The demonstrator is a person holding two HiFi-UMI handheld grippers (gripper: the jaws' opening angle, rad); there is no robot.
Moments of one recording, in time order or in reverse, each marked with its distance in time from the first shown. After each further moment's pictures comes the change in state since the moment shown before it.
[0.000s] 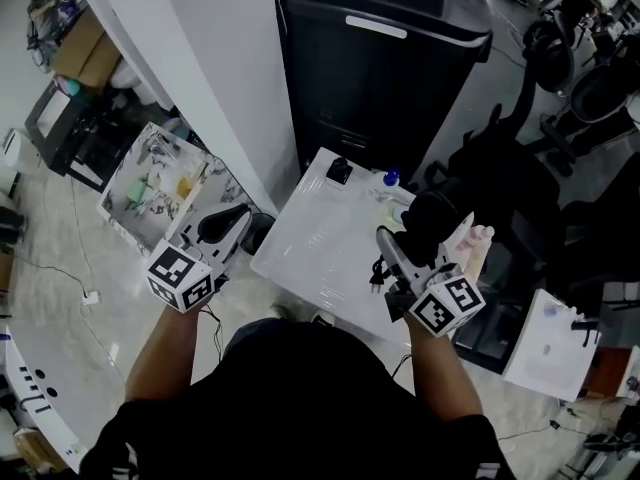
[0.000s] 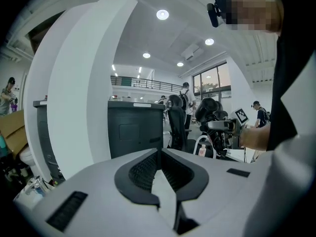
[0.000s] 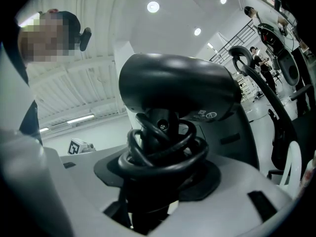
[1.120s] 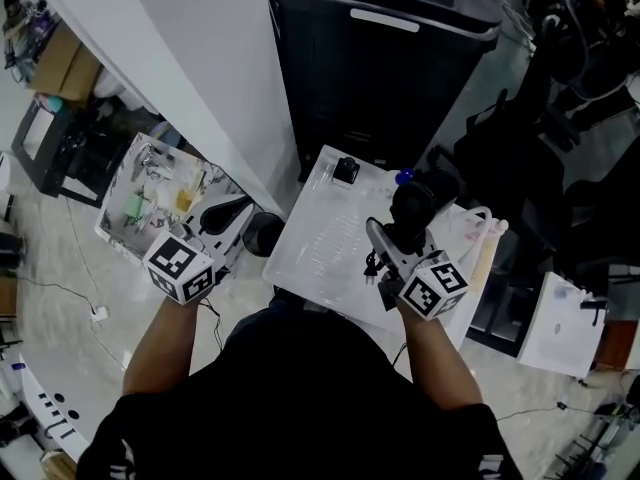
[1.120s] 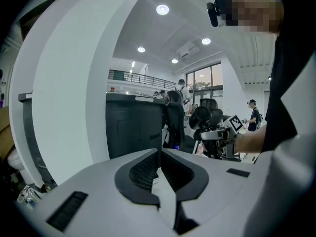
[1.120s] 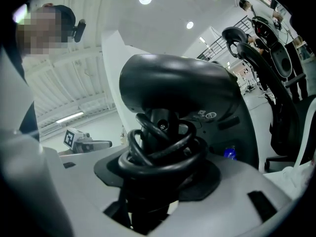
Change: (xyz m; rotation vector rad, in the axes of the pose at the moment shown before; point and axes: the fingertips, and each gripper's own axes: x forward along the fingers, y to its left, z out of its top) left arm 0.034 0.066 -0.007 0.002 0.058 -0.112; right arm 0.074 -0.022 -0.057 0.058 0.072 -0.089
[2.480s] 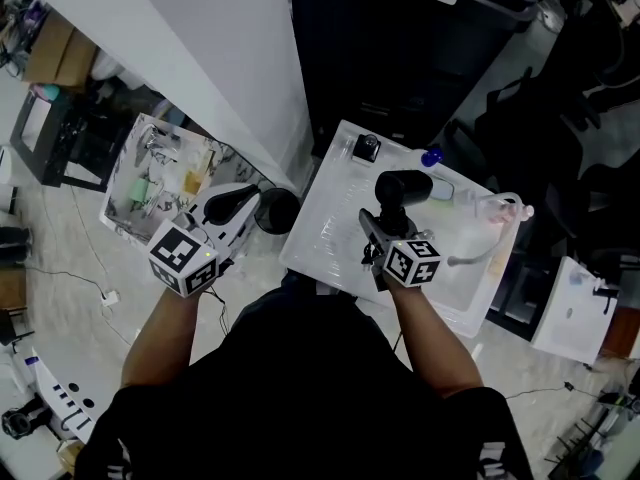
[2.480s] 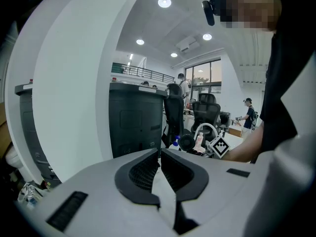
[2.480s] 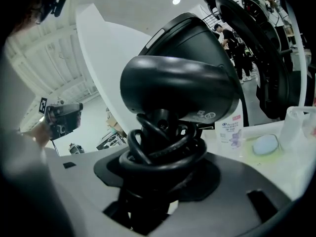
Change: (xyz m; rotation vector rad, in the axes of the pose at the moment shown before) left arm 0.000 0.034 -0.036 -0.013 0.081 -0.043; right arm 0.060 -0.059 -0.170 0.121 0.262 -0.162
